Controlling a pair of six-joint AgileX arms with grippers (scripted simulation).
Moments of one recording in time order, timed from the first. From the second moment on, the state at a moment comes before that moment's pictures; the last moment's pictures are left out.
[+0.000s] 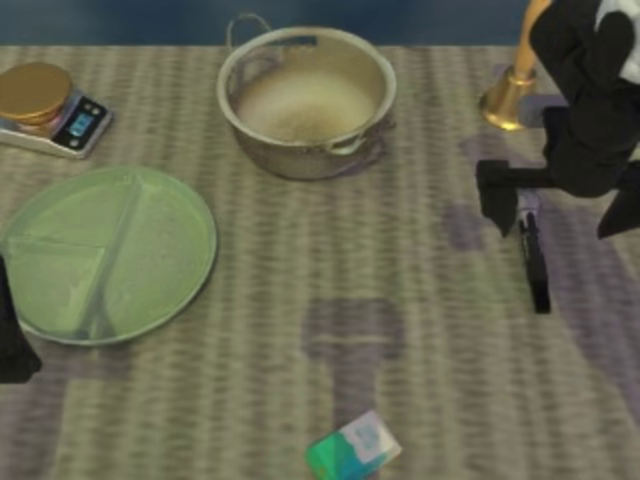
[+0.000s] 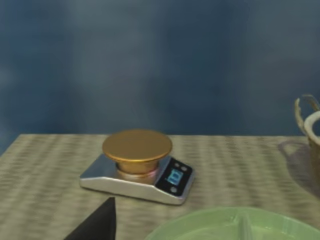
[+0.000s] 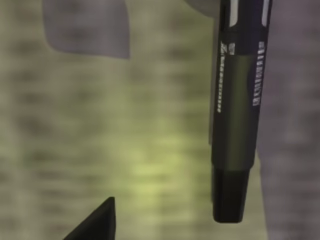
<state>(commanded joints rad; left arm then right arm) 0.00 0.00 0.00 0.00 0.00 0.00 0.28 2.02 1.53 -1.00 0.03 0.32</state>
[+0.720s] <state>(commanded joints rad) 0.00 0.00 0.00 0.00 0.00 0.00 0.28 2.21 1.38 -0.68 0.03 0.32</state>
